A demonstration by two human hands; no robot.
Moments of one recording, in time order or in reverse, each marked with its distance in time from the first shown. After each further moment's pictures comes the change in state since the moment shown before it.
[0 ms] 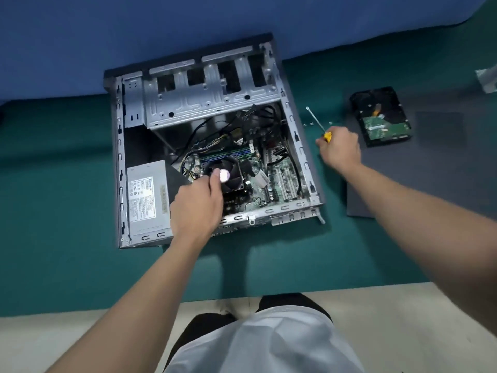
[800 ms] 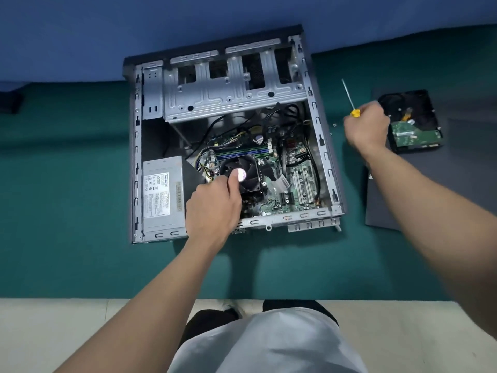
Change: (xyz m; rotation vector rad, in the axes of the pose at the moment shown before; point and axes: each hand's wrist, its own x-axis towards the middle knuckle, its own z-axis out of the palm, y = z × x) left_hand 0.000 0.003 0.001 0.035 0.011 -0.017; right_hand 0.036 -0.032 -0.005 0.115 0.150 0.117
